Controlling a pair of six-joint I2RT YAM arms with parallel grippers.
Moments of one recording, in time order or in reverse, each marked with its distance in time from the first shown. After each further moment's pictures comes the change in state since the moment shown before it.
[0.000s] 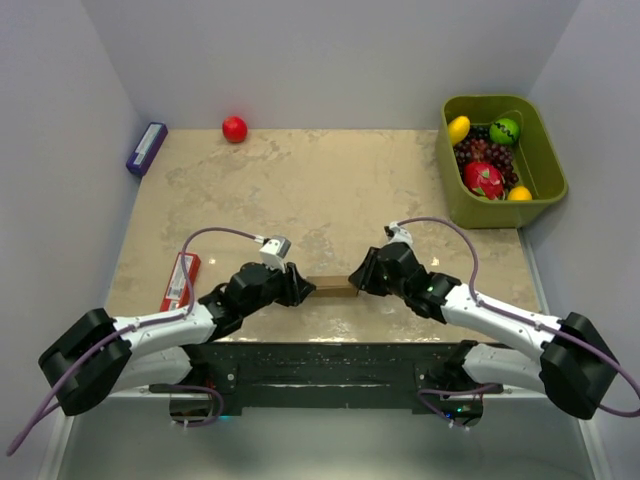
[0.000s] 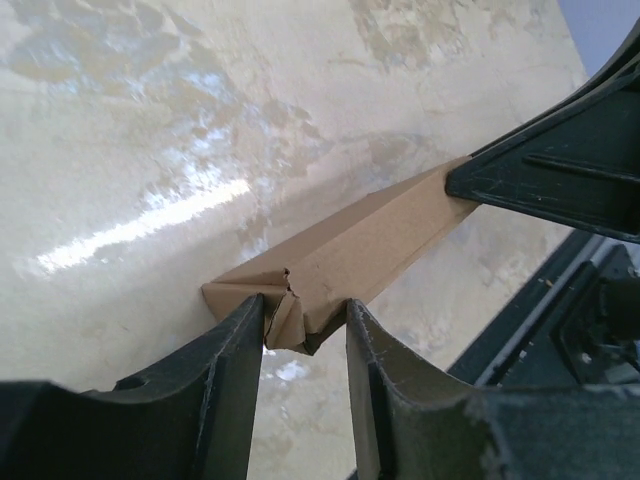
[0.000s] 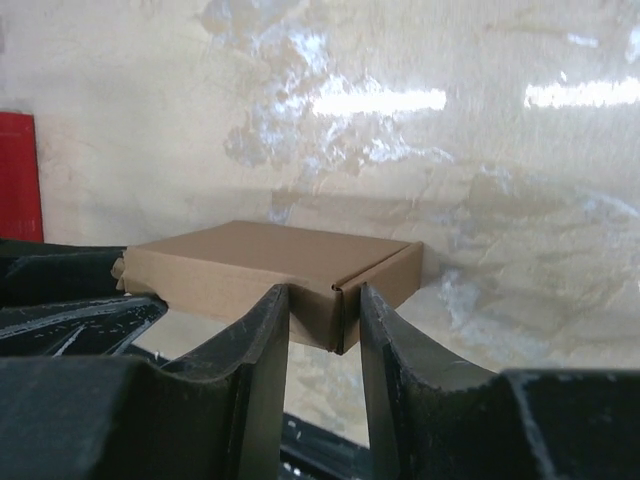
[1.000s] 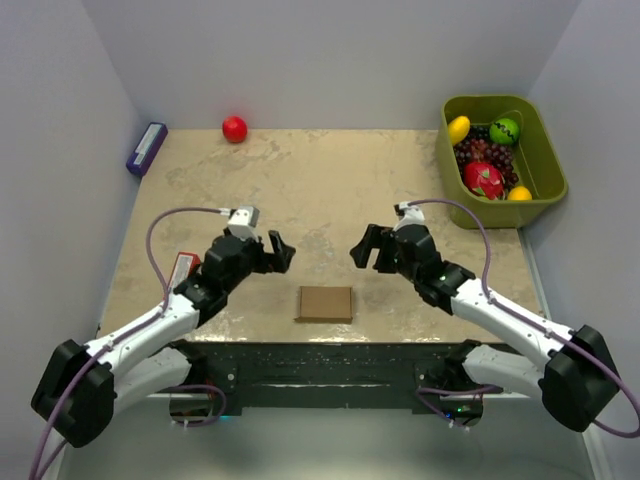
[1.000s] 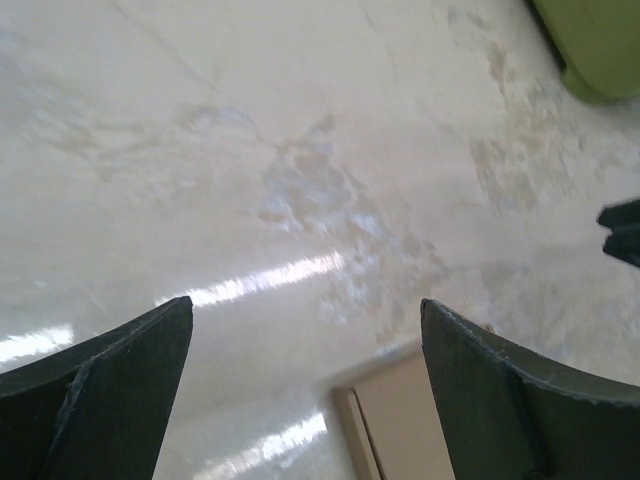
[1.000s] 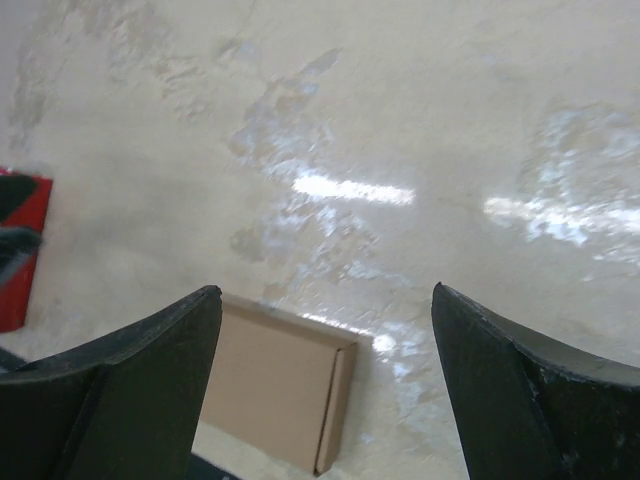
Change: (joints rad) left arm 0.235 -0.139 0.117 -0.219 -0.087 0.170; right arm -0.130 -0.040 0.060 0.059 -0.003 -0.251
